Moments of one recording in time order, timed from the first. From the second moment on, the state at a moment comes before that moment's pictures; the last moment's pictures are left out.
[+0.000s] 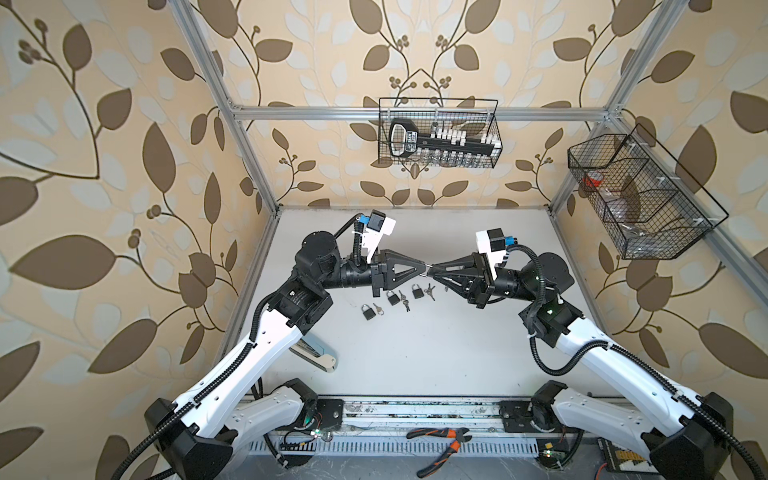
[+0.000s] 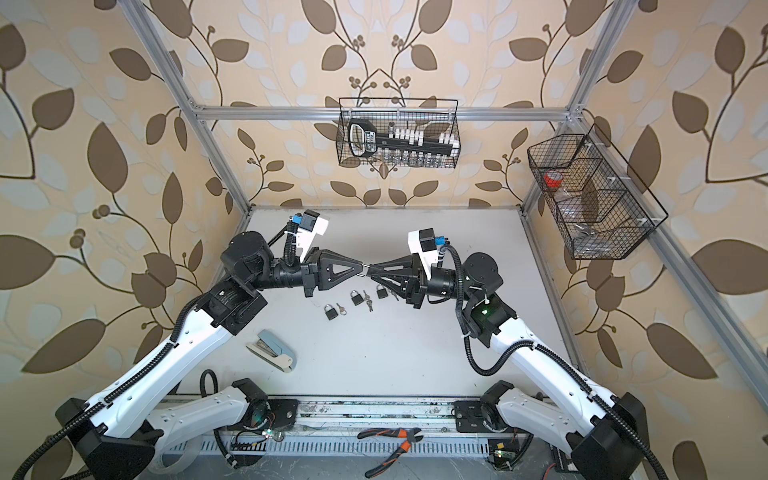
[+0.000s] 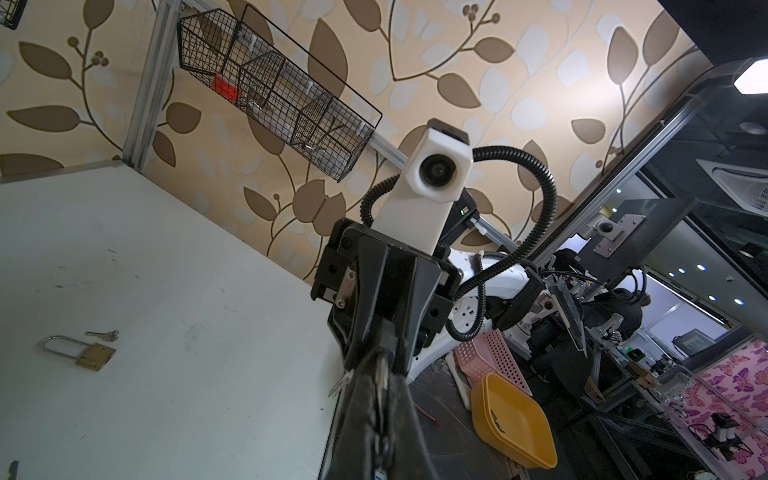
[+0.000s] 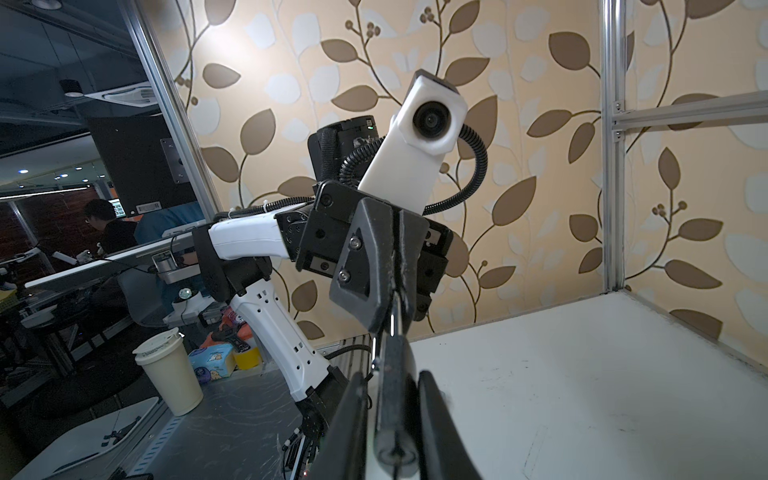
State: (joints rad) left arm -0.56 1.02 1.07 0.02 0.91 -0.63; right arm 0.58 1.03 0.84 0.46 -0.83 0.41
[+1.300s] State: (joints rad) left arm -0.60 1.08 0.99 0.15 0.80 -0.56; right arm 0.54 1.01 0.93 0.41 -0.58 0.65
